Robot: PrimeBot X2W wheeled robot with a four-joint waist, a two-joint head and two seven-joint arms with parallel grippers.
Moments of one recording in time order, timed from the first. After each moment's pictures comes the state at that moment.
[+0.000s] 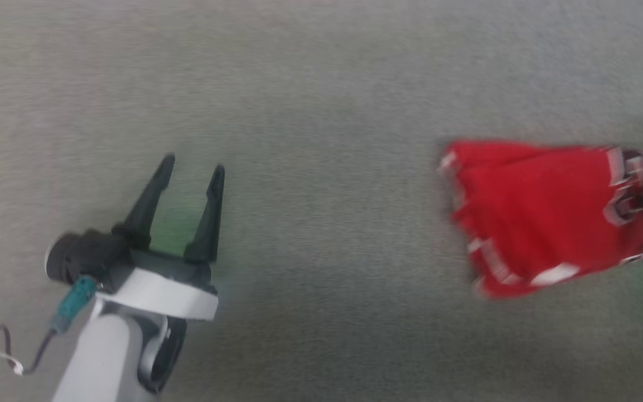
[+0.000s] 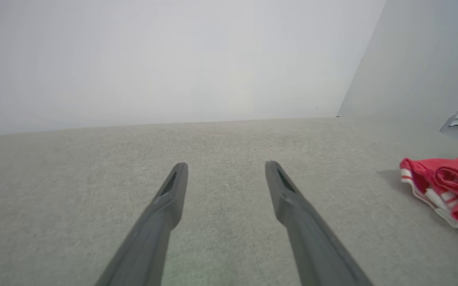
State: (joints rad) left arm -0.25 0.19 -0.12 0.08 -0.28 -0.13 -0.26; right arm -0.36 -0.59 0.03 0.21 0.72 0.14 0.61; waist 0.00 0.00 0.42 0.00
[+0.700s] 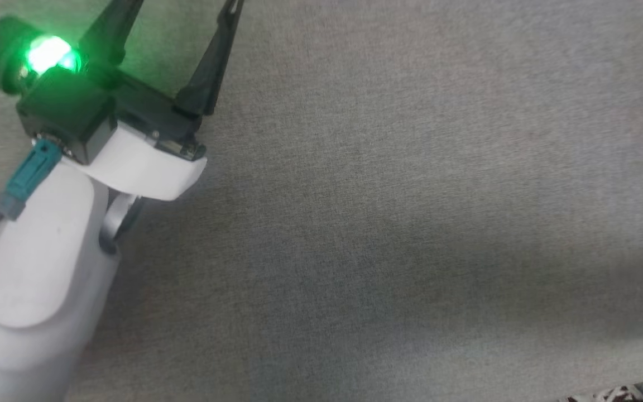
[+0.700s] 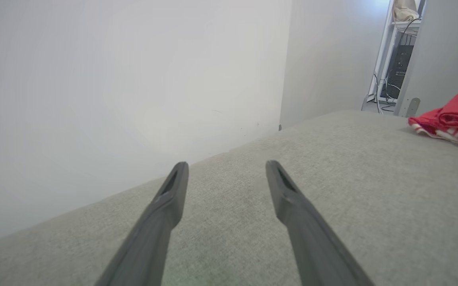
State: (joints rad) left arm -0.74 0.39 -0.31 0.03 -0.25 -0.13 -0.26; right arm -0.68 -0.72 -0.25 0.54 0.53 0.13 0.30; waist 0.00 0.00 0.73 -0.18
